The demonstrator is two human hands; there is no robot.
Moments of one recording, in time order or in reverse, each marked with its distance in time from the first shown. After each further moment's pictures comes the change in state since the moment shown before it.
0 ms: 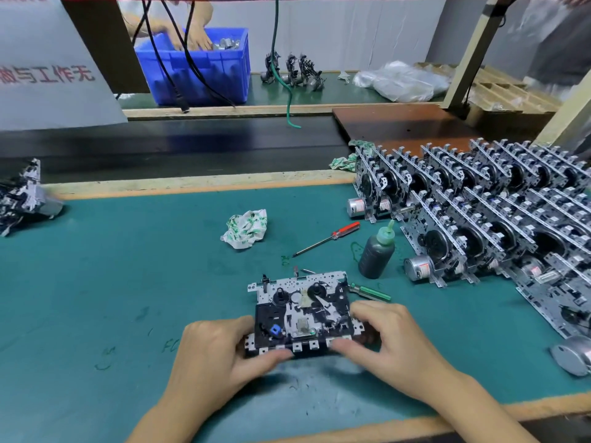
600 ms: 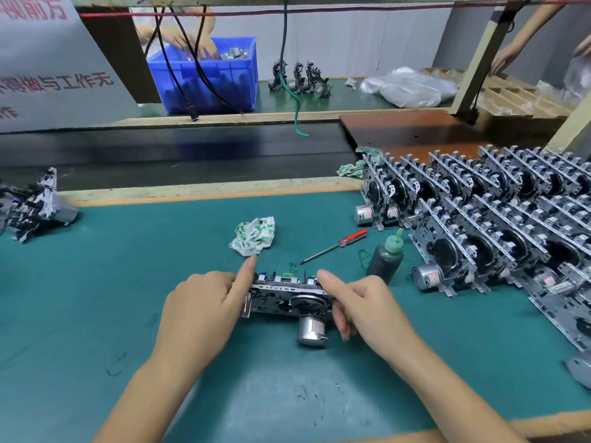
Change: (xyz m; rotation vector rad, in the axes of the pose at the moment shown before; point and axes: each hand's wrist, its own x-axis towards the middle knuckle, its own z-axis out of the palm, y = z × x) left_hand 0.046 -0.001 -0.030 0.081 -0.053 -0.484; right_hand 0.045 -0.029 0.005 0.513 -0.012 0.436
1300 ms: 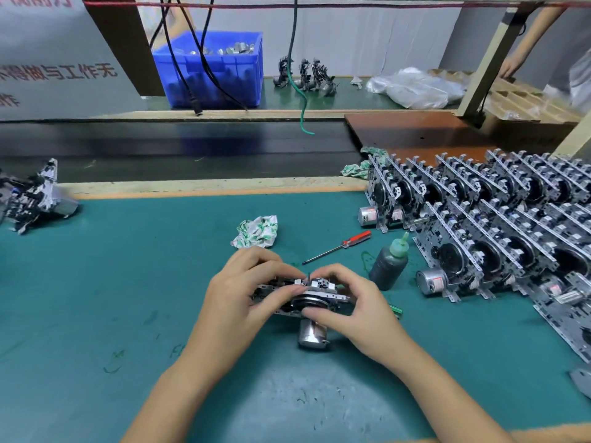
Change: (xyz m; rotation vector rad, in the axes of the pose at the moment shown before) left_hand -0.002 0.017 0.013 -0.467 0.091 0.452; right_hand 0.013 0.017 0.006 0.074 -0.093 -0.307
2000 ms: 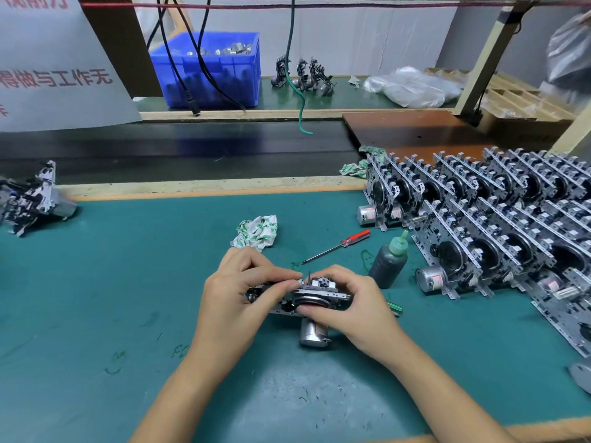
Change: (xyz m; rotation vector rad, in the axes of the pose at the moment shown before) left_hand -0.001 0.003 0.002 -0.153 0.100 -0.099; right_hand 0.004 -0.005 0.006 0.013 0.072 0.051
